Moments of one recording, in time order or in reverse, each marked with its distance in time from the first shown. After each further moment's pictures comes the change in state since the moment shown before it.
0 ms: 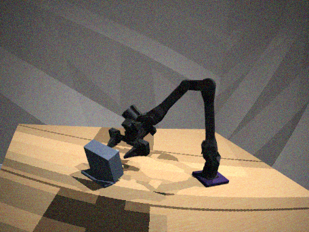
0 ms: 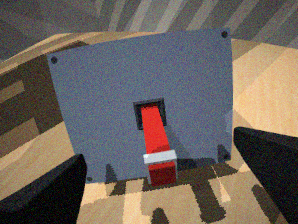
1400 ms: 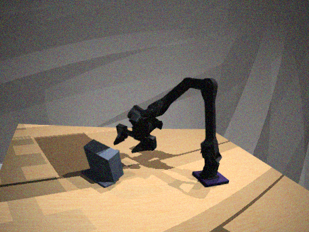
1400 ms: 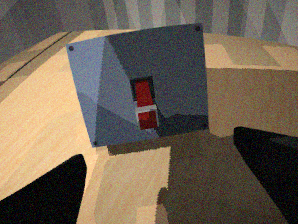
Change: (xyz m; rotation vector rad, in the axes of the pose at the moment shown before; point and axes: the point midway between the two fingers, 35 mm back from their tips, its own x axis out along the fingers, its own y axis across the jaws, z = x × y) arm -0.048 -0.003 -0.010 0.005 0.012 0.003
